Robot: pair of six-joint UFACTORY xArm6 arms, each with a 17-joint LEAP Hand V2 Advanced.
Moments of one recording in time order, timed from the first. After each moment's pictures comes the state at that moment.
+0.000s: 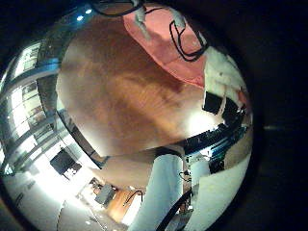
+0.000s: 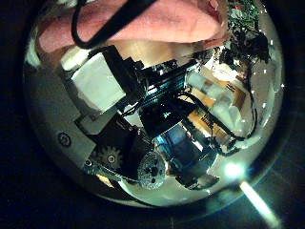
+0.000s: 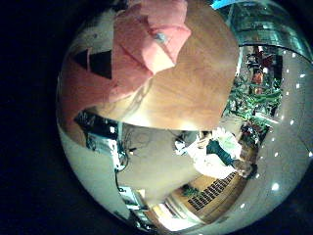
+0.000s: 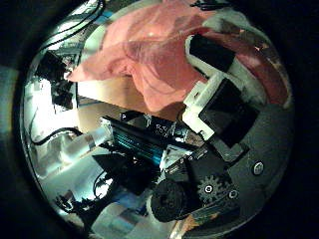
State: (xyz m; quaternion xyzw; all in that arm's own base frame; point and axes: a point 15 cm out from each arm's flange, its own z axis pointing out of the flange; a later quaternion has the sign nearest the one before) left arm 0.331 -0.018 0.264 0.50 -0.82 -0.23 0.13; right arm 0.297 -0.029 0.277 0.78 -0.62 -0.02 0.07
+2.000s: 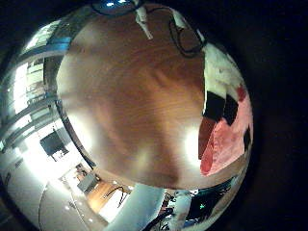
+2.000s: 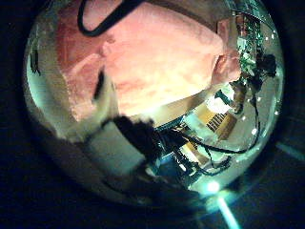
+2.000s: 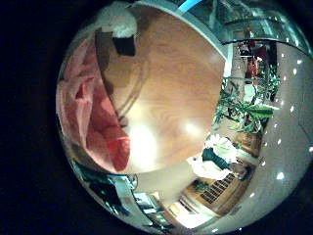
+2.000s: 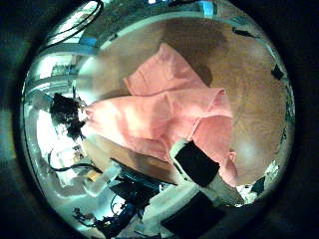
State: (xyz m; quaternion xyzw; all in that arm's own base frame) left arm 0.501 0.017 0.191 0.63 -0.74 -0.20 0.11; right arm 0.535 -0.097 0.311 0.72 -0.69 0.01 0.05
